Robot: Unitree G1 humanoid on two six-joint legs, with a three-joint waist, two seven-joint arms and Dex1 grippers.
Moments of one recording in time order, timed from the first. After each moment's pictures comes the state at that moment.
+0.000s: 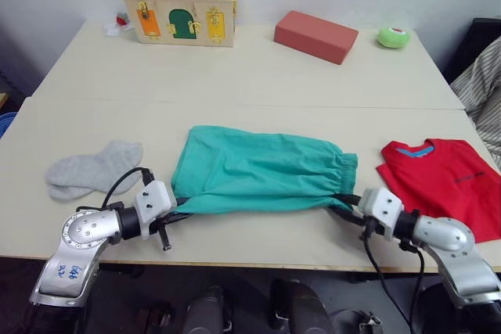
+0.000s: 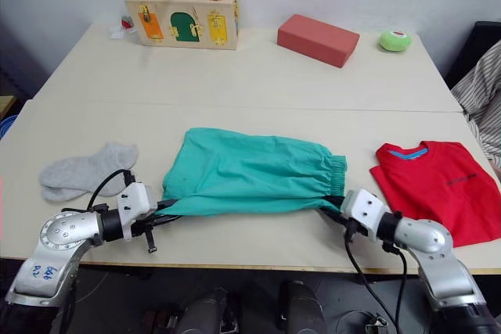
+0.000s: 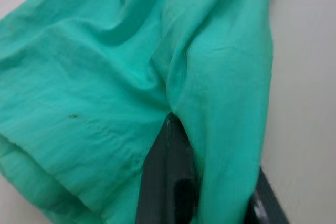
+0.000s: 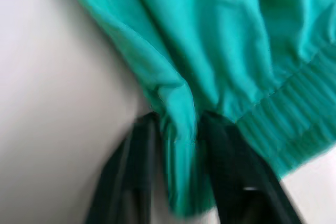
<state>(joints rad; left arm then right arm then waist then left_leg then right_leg) 0.05 0.68 0.15 -0.32 -0.35 0.20 -0.95 0.12 -0.74 -0.10 -0.12 0.32 -0.09 0.94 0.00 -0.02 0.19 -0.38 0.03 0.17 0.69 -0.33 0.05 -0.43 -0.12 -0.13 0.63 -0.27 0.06</state>
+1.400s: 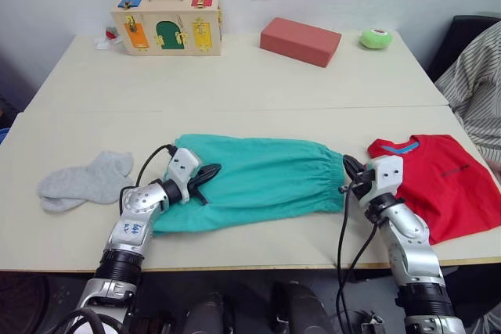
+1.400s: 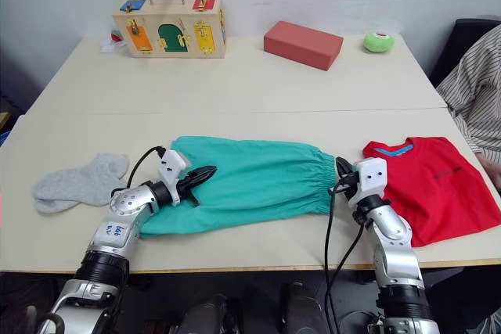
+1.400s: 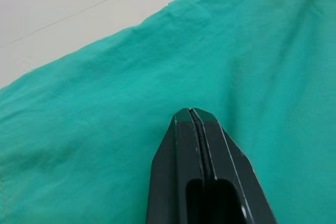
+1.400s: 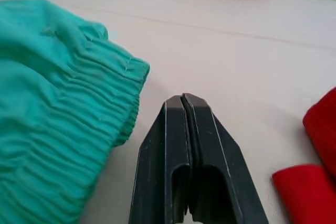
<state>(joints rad) -0.36 0.40 -0.02 0.29 -0.19 0.01 -0.71 -0.14 -0.32 -0.16 0.05 0.37 -0.01 0.45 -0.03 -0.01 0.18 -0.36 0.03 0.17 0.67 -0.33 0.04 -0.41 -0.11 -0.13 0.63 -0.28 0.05</state>
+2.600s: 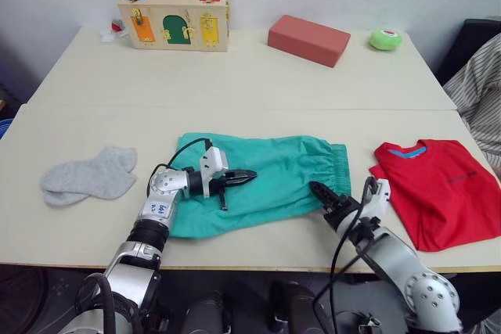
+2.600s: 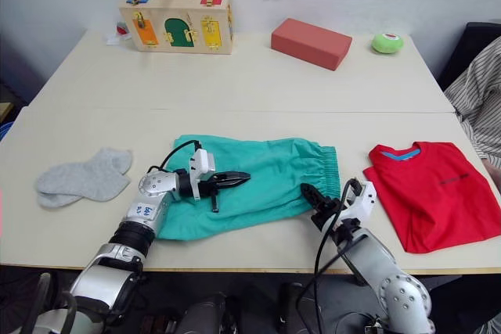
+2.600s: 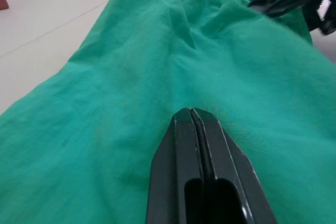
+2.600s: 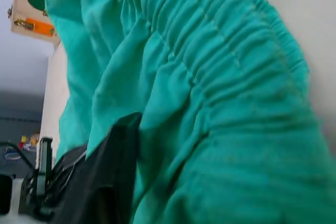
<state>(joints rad) -0.62 0.29 -0.10 0.68 -0.19 -0.27 -1.10 0.04 -0.27 -0.08 -0.37 1.44 0.54 -0.34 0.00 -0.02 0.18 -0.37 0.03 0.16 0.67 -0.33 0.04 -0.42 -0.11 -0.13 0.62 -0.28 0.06</state>
